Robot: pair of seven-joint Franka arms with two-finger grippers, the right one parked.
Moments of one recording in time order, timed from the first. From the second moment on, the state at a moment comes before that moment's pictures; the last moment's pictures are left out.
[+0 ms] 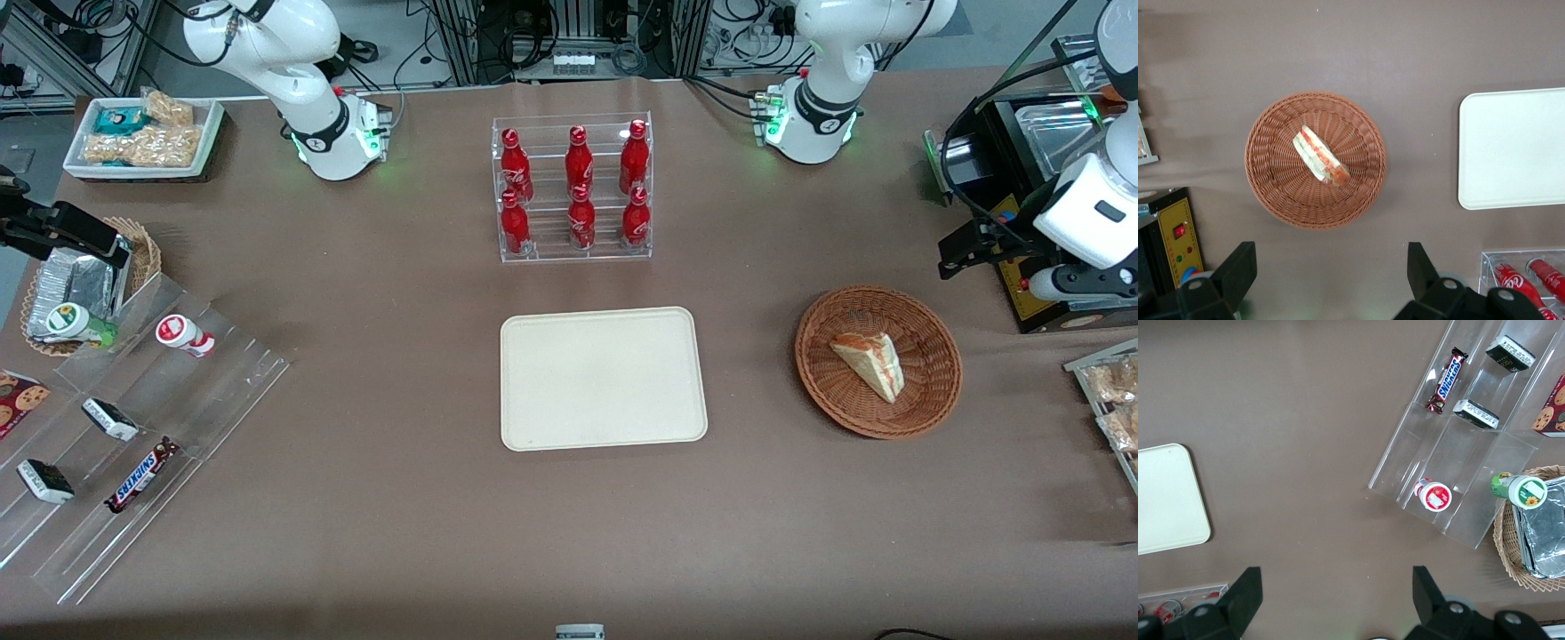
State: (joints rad) arm 0.03 0.02 -0.10 -1.57 0.00 1.55 -0.05
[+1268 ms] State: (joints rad) arm 0.03 0.12 -0.09 -1.66 0.00 1.55 -0.05
